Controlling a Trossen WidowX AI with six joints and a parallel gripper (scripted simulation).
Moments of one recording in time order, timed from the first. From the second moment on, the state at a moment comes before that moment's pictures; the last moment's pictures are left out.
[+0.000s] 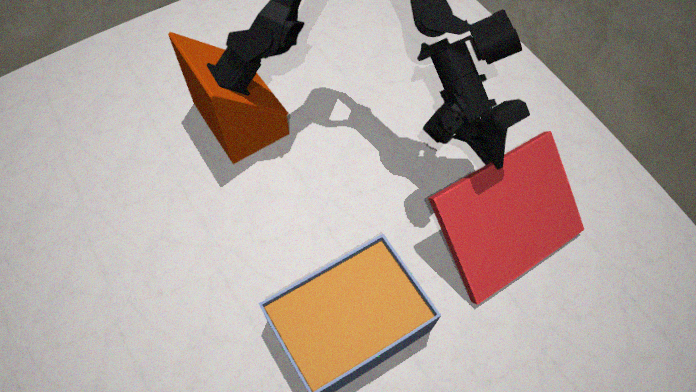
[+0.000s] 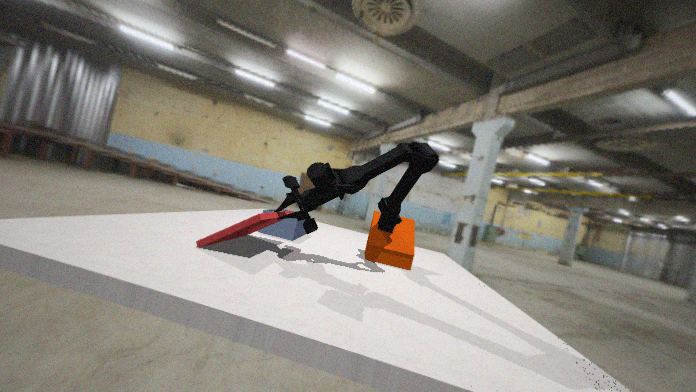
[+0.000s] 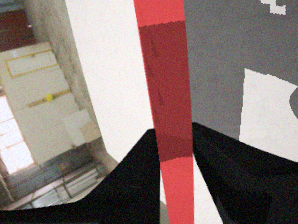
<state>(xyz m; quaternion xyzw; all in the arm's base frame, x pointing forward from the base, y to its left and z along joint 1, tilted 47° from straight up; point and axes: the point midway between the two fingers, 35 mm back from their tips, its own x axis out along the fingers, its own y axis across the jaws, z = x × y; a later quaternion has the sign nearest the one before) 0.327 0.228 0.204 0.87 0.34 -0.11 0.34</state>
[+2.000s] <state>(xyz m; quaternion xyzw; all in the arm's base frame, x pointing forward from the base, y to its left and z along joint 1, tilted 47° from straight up) 0.323 0.263 0.173 0.87 0.35 -0.12 0.34</state>
